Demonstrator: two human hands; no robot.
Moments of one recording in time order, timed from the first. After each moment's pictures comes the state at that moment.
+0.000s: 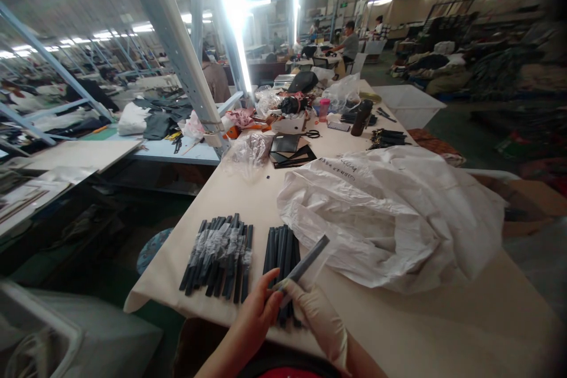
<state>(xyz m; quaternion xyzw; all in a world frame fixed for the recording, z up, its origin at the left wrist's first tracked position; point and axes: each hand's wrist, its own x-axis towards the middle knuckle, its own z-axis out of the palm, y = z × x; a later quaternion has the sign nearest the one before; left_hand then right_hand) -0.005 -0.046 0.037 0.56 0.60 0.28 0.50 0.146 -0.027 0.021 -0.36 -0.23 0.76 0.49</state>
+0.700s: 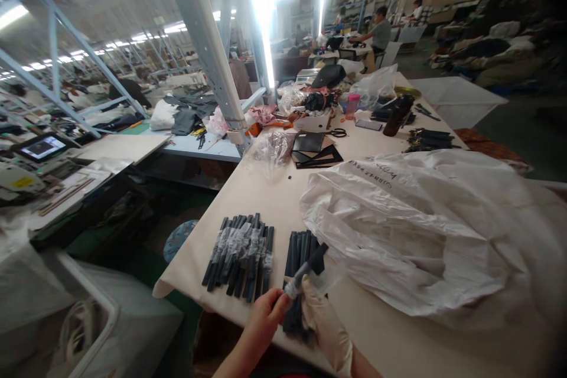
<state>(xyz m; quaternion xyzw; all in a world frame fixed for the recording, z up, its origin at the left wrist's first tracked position) -0.053 -0.023 -0.020 0.55 0.67 0.26 0.41 0.091 0.001 -0.014 -0.38 -0.20 0.79 0.44</state>
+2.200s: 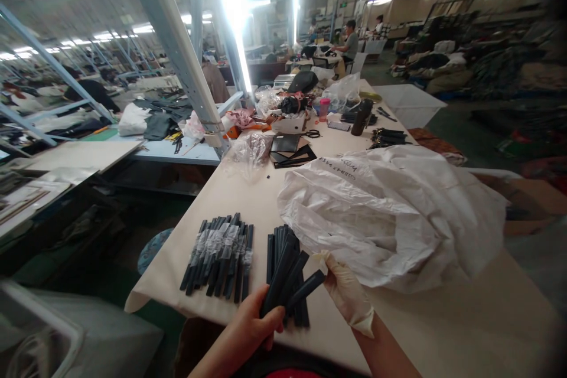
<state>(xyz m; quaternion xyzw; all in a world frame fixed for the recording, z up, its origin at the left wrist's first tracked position) 0.006 -0.049 0.052 0.48 0.59 0.23 0.61 0.193 0.008 -0.024 -0.32 -0.16 0.72 0.59</state>
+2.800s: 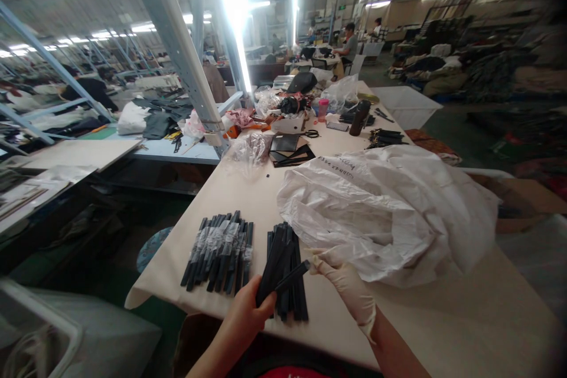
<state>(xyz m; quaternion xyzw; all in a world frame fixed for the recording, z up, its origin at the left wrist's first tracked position) -0.006 -0.051 0.032 0.55 0.65 0.25 0.46 0.194 -0.010 0.011 -0.43 -0.34 0.67 0.49</state>
